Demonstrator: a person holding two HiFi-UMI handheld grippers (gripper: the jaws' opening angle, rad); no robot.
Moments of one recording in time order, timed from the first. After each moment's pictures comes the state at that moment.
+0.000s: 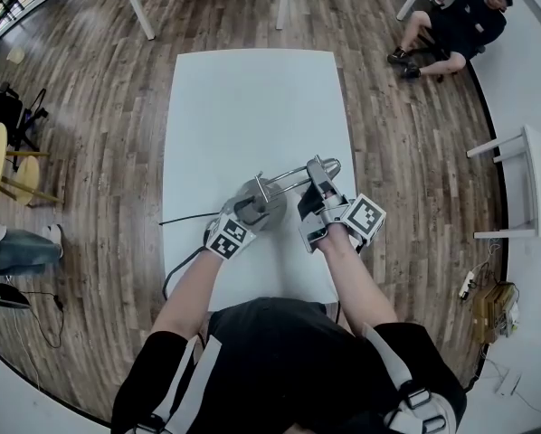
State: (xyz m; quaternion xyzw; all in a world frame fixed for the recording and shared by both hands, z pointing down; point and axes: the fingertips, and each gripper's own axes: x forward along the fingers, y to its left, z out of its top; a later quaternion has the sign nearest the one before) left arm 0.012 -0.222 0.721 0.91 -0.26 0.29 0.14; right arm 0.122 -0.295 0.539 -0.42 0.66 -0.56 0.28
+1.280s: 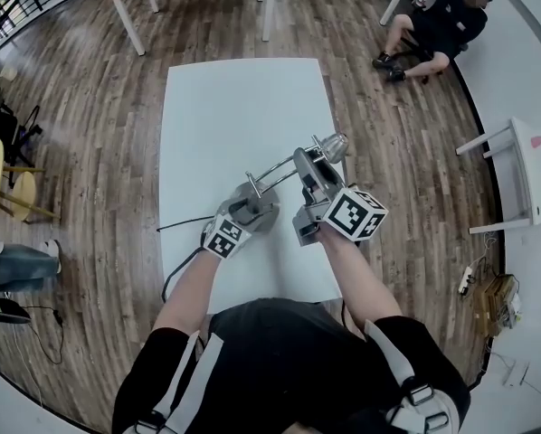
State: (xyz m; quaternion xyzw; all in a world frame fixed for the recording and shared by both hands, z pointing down) left arm 0.013 -0.225 0.715 0.91 -0.27 0.29 0.13; right arm 0.108 -0.299 0.456 -0.47 0.80 -0.34 0.15
